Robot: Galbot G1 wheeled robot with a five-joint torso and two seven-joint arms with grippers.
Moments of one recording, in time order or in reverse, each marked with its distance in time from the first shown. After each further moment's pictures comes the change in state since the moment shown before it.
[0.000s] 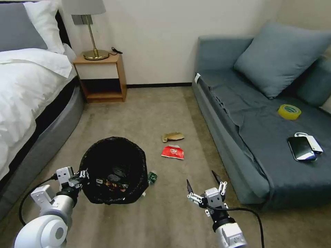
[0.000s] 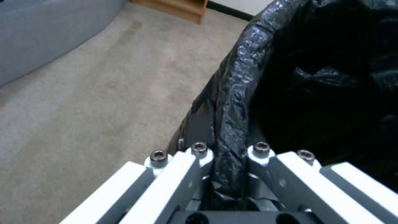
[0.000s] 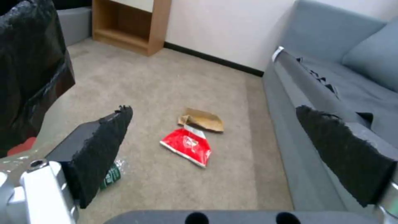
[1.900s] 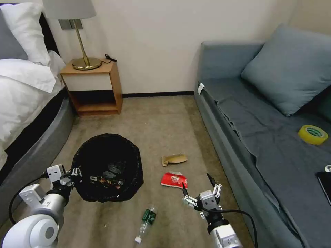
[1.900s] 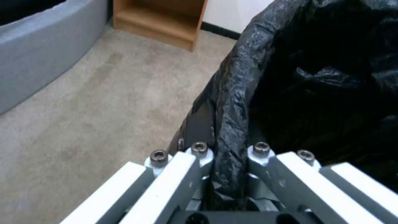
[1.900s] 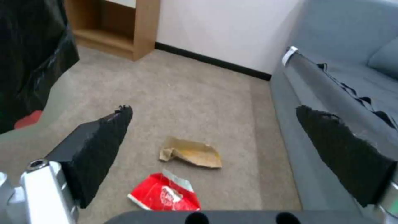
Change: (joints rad) left arm -0.004 0.026 -0.042 -0.010 -0.037 0.000 0.004; right arm 0.008 0.018 -0.022 -0.027 -0.008 0.001 -0.002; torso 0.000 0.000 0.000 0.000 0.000
